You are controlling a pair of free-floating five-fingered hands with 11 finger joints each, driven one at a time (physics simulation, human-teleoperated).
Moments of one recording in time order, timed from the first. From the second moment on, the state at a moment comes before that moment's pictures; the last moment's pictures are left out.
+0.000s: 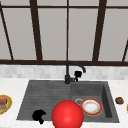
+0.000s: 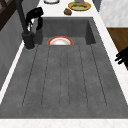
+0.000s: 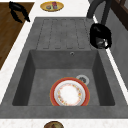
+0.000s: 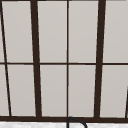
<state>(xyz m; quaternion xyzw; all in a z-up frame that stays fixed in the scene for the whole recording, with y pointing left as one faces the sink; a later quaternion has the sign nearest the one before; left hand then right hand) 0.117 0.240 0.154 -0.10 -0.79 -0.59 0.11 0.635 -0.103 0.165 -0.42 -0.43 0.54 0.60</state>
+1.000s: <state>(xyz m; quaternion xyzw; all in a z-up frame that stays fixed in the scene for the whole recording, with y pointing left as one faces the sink) 0.117 0.240 0.154 -0.10 -0.79 -0.59 0.11 0.655 -0.056 0.160 -0.58 -0.25 0.52 0.57</state>
